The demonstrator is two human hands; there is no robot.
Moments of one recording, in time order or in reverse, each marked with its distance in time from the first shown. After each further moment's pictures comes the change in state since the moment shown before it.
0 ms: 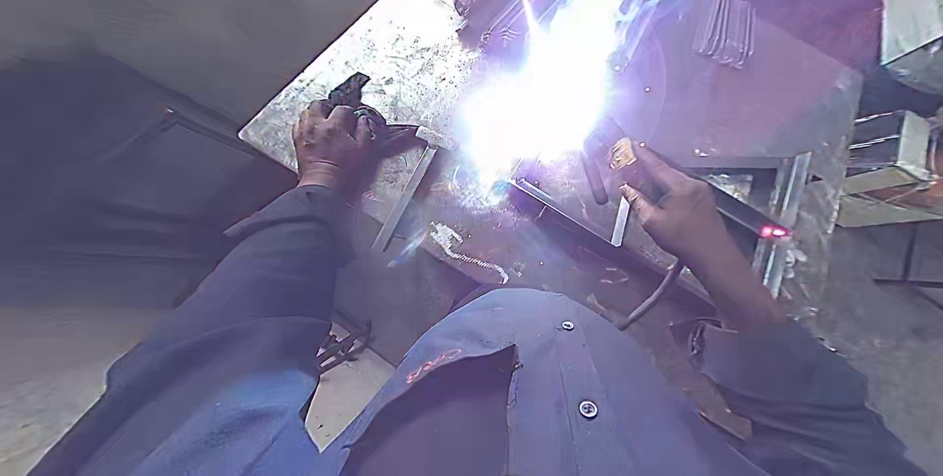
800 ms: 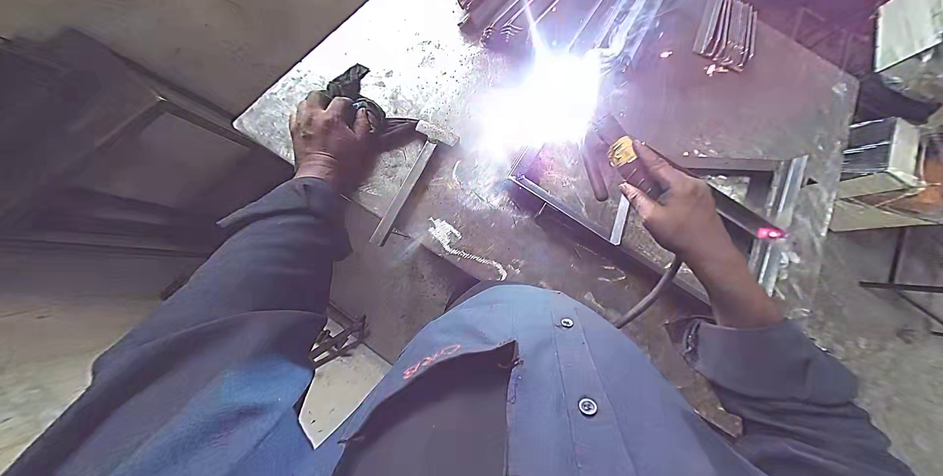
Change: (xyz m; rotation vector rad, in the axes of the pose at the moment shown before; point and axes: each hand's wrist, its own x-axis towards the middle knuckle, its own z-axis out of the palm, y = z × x) left_hand 0.002 -0.004 0.003 -0.025 0.014 0.027; right_hand 0.002 -0.002 -0.001 0.015 -0.021 0.020
